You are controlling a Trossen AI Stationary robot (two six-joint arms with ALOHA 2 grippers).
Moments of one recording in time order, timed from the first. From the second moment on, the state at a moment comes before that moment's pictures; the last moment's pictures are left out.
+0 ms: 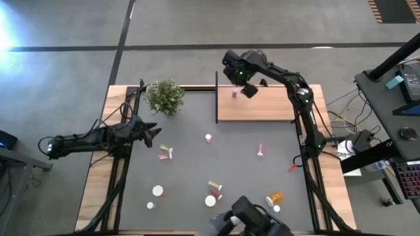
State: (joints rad) left arm 0.08 0.09 0.16 -0.53 -0.44 -0.59; right arm -0.71 2.15 2.08 -1.28 0.06 1.67
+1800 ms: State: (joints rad) left arm 0.08 0.09 0.16 -0.53 -0.44 -0.59; right arm 0.00 1.37 1.44 -1.49 0.39 1.29
